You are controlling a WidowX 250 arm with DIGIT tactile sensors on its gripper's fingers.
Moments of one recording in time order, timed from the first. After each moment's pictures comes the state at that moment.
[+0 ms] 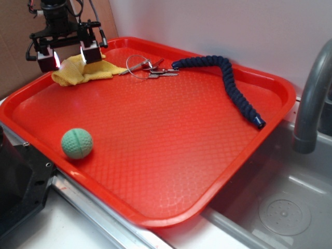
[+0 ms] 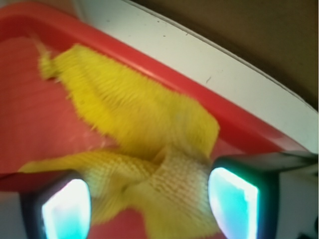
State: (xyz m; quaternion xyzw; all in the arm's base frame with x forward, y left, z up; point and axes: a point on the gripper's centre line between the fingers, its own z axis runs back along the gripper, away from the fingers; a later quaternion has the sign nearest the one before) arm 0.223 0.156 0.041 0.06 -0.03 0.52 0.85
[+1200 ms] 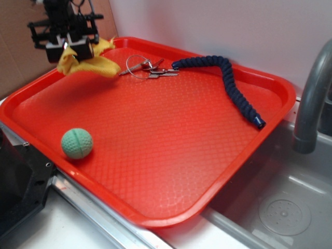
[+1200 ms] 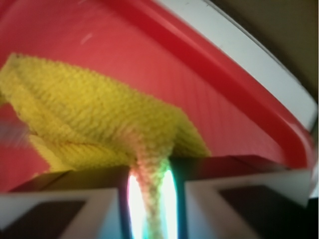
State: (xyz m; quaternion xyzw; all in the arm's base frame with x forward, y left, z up) arm 0.212 0.096 0.092 0.02 -0.01 0.41 0.91
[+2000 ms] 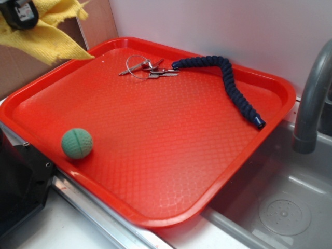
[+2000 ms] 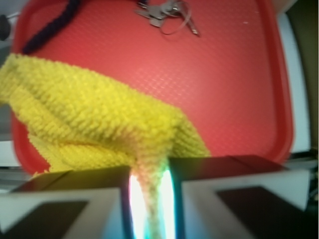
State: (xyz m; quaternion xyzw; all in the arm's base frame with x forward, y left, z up) arm 0.124 0.018 0.190 -0.06 -0.03 0.03 1.00
